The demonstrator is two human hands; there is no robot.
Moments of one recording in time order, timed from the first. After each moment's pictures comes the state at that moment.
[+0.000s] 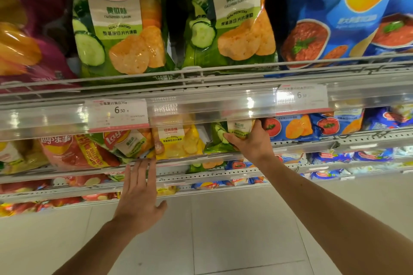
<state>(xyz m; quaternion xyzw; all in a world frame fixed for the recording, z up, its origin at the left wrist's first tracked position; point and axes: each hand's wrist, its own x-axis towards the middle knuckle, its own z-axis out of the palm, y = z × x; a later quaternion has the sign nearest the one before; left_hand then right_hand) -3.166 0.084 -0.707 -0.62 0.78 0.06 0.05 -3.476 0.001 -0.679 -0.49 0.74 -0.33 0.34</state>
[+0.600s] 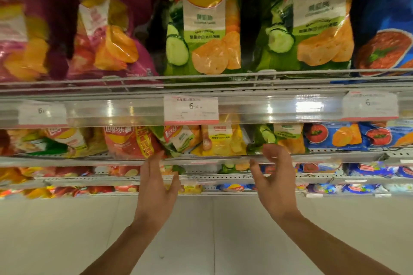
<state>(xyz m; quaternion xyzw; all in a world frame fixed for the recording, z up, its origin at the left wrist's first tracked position) -3.119 0.104 -0.657 -0.69 0.62 0.21 -0.30 -3.377 0.094 -0.669 -0.52 0.66 -0.47 0.26</state>
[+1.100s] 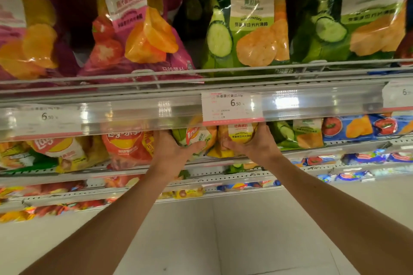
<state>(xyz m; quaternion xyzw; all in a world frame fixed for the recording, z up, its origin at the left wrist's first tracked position) -3.088 -0.009 -0.653 -0.62 0.56 0.40 -0.38 -3.324 -0.009 -0.674 -0.53 0.71 -0.29 0.36</state>
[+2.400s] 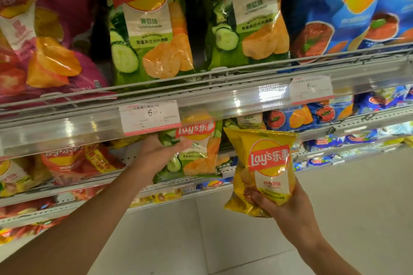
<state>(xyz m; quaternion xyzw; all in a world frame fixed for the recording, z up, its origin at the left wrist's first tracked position) -3.174 0.004 -0.620 -0.64 0.51 0.51 -0.27 -3.424 0.179 -0.646 -0.32 0.73 -0.45 0.40</state>
